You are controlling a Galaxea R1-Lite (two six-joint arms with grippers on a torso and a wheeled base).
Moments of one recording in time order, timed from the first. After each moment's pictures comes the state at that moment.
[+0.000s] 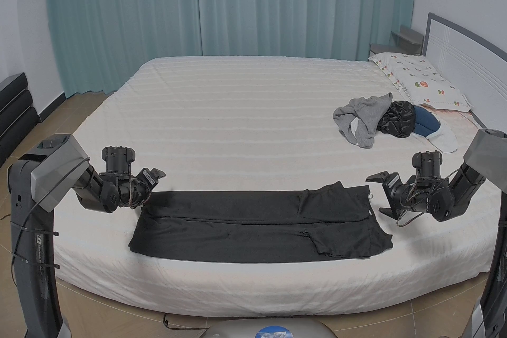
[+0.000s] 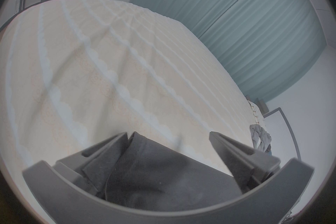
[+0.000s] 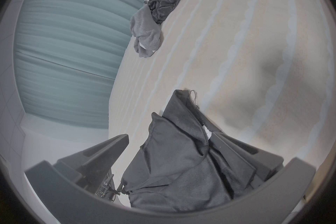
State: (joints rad) left arm -0.01 2.44 -1.23 -0.59 -0.09 -0.77; right arm 0.04 2.25 -0.88 -0.76 0.26 1.05
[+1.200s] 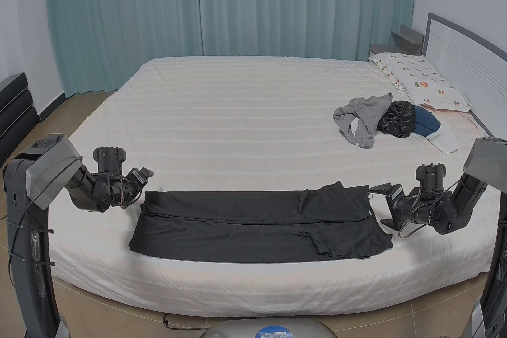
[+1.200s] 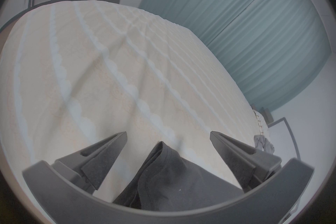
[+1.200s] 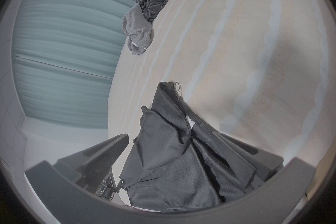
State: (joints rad) left arm 0.04 2.44 -1.22 -0.59 -0.06 -0.79; right arm 0.02 2.26 -0.75 -0.89 0.28 1.07
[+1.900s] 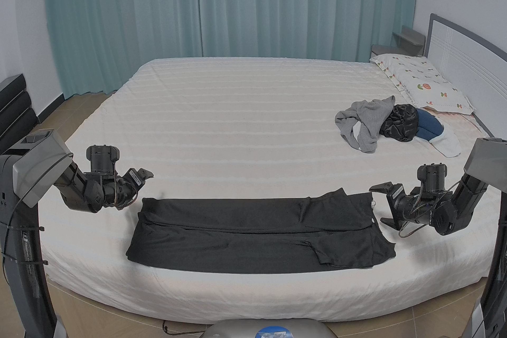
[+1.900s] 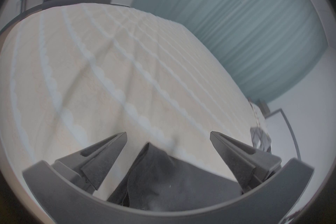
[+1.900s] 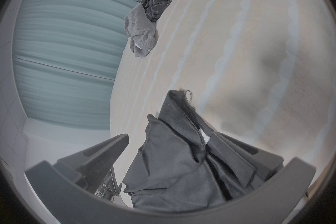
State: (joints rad) left arm 0.05 2.35 -1.12 -0.59 -0.12 -0.74; right arm 0.02 2.26 -0.74 -0.91 0.29 1.08
